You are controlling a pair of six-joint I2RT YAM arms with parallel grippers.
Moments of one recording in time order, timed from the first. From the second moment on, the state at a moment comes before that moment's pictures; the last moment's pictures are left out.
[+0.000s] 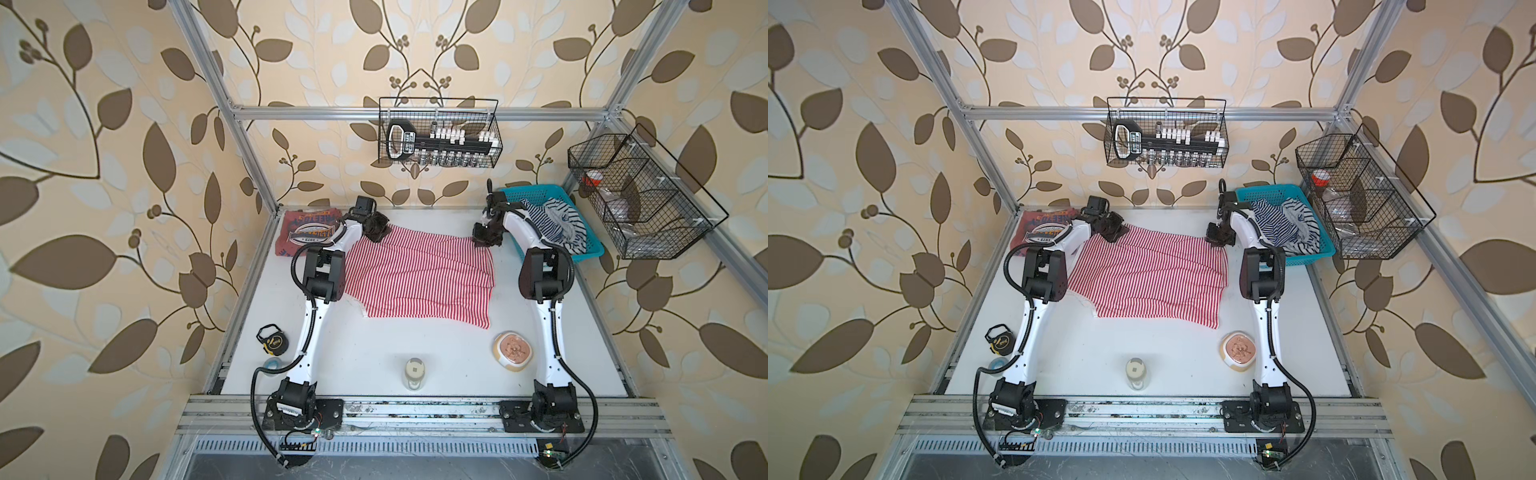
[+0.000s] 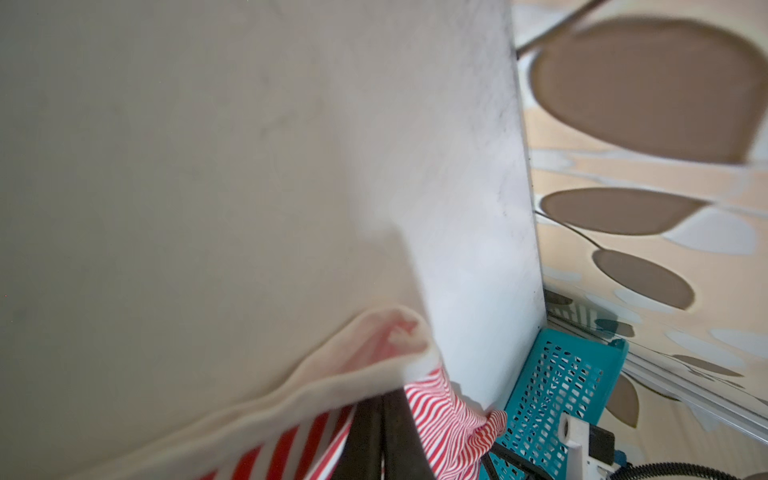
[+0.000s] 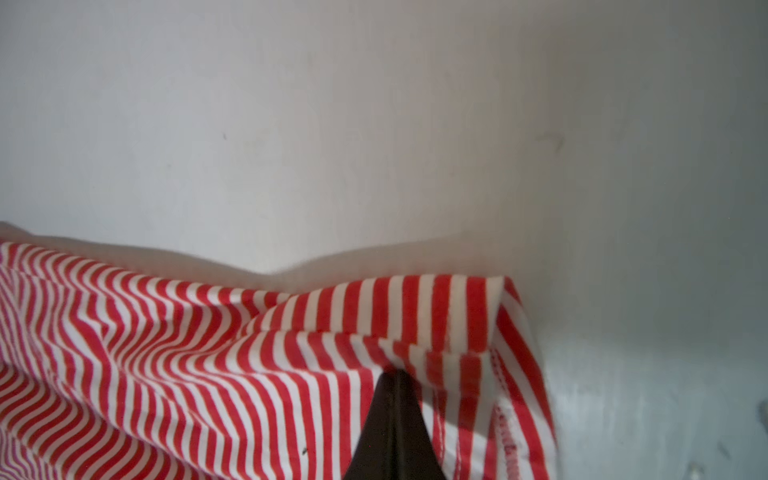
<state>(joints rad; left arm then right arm) -0.17 2.68 2.33 -0.47 0.44 -1.16 0.02 2.60 2.38 -1.06 -0.19 0.27</state>
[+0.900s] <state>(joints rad) -0.17 1.79 1.75 -0.69 0.37 -0.71 0.05 1.62 1.37 -0.68 -0.32 0.28</state>
